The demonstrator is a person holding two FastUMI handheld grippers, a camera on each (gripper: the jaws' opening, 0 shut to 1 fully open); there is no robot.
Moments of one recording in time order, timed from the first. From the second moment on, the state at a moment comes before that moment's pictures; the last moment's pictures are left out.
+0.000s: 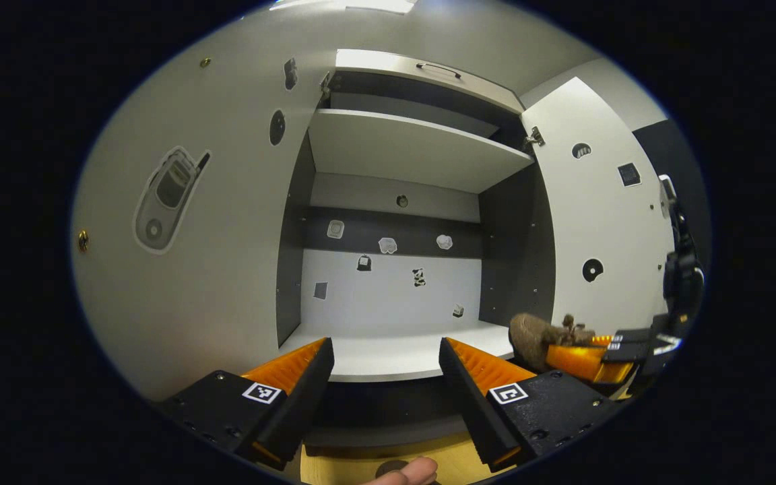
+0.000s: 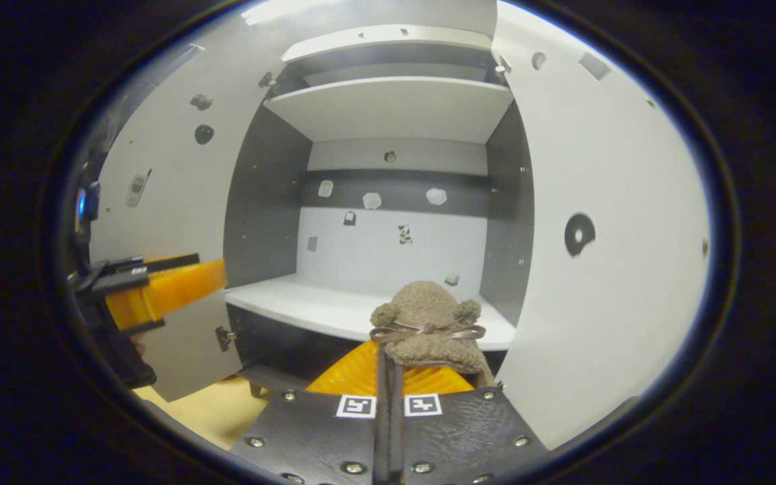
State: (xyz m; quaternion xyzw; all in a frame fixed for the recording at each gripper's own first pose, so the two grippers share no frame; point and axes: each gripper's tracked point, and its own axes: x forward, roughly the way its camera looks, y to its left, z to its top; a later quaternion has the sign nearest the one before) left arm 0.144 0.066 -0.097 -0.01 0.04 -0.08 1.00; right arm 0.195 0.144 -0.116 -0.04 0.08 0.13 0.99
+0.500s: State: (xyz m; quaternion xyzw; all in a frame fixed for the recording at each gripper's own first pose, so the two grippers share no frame) left arm 0.141 0.067 -0.096 0.00 0.04 -0.08 1.00; right arm 0.312 0.186 -0.070 -0.07 0.09 0.14 0.98
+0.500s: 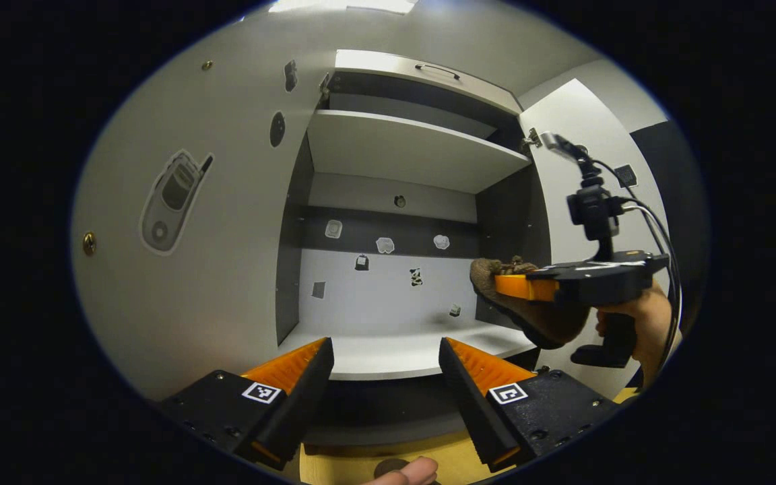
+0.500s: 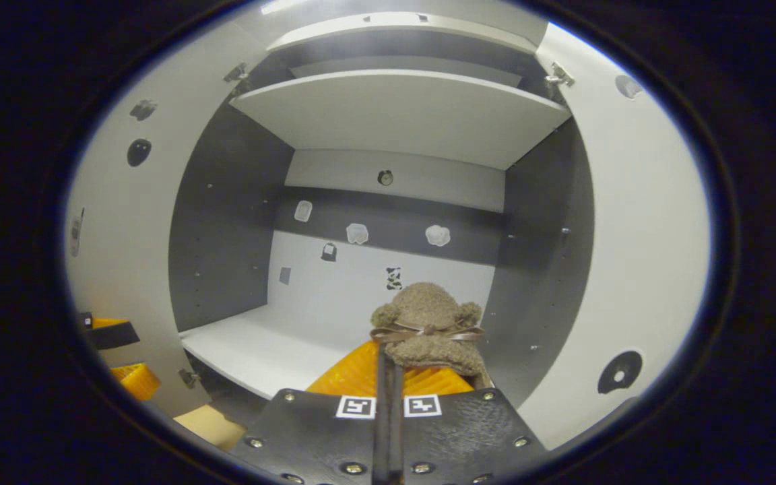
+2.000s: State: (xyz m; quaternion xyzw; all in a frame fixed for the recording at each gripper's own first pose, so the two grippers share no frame) left arm 0.121 0.067 -0.079 0.00 0.02 -0.04 1.00; right arm 0.283 0.193 -0.070 -0.04 0.05 0.12 0.99
